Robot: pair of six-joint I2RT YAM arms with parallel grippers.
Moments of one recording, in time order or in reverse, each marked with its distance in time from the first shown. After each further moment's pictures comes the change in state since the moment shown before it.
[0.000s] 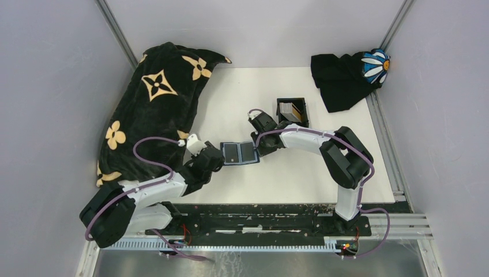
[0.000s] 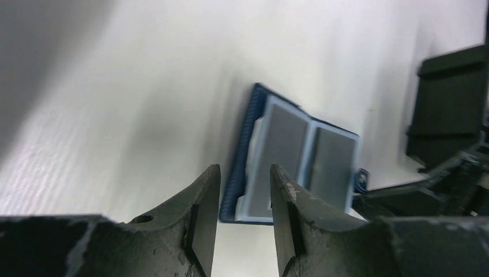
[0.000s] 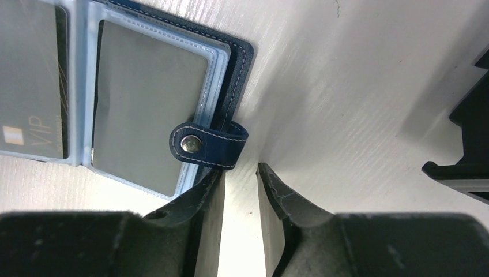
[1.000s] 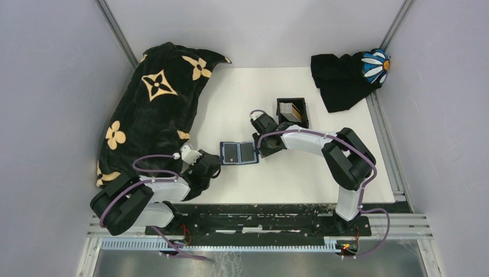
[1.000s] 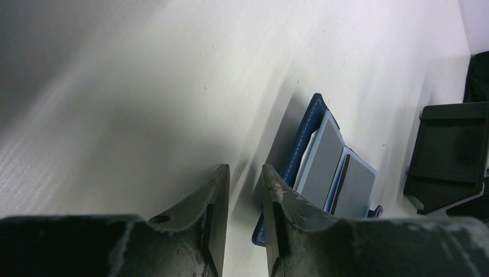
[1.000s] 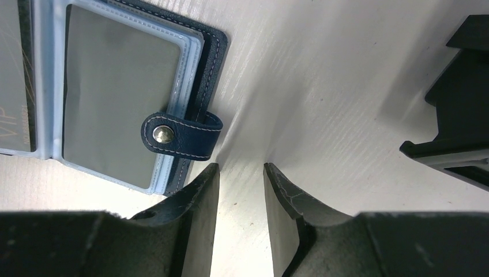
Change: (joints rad) left arm 0.021 0.121 -0.193 0.272 -0.069 -0.232; right arm 0.002 -0.026 -0.027 -0.008 0.052 -0.003
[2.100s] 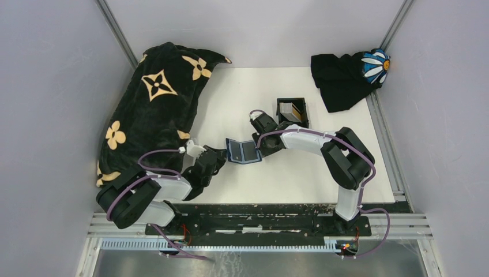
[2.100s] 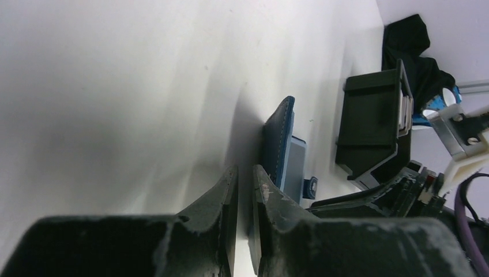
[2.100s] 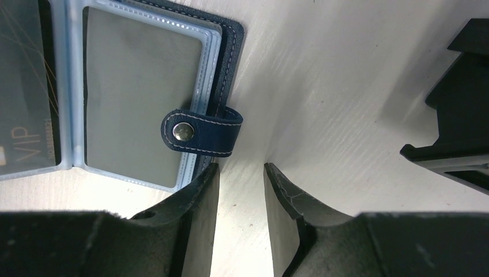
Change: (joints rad) left arm 0.021 0.069 -0.029 0.335 0.146 0.081; right arm 0.000 0.008 0.010 -0.010 -0.001 -0.008
